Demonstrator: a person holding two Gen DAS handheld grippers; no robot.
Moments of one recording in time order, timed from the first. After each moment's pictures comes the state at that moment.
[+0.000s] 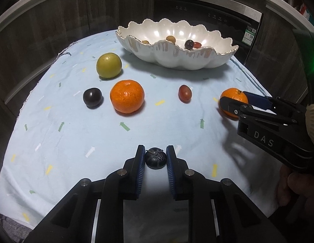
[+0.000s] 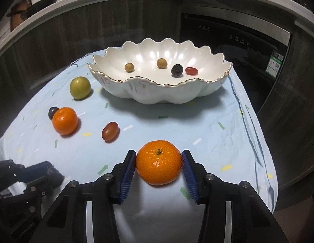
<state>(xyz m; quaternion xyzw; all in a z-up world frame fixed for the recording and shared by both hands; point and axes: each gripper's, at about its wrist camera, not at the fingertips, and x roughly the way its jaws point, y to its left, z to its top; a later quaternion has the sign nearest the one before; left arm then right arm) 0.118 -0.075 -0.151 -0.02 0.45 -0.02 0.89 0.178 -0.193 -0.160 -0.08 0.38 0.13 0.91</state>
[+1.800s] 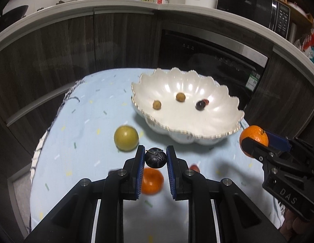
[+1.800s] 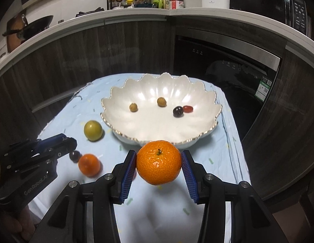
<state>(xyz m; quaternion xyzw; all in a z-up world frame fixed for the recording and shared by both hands) 0.180 -0.034 -0.068 -0.05 0.37 -0.02 0.93 0.180 -0.172 -0.075 -0.05 0.34 0.11 0.93</state>
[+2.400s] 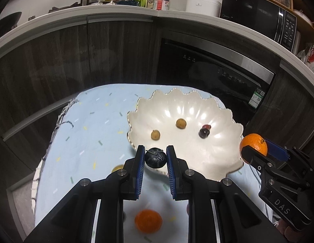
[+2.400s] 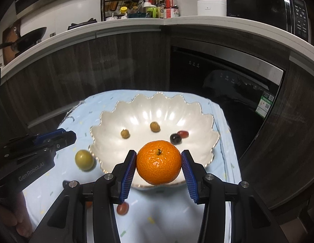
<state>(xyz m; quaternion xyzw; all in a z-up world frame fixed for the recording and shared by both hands) 0.243 -0.032 -0.038 -0.05 0.36 -0.03 0.93 0.229 -0.176 -0.051 -0.04 0.31 0.10 0.94</state>
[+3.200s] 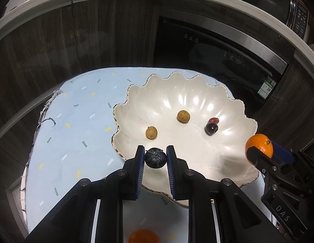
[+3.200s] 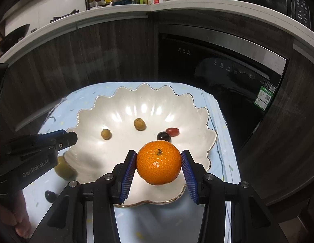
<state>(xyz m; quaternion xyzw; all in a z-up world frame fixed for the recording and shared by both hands) 0.305 -0.041 -0.071 -0.05 0.43 -0.04 0.90 0.278 -0.183 -0.073 -0.04 0.36 0.06 0.93</state>
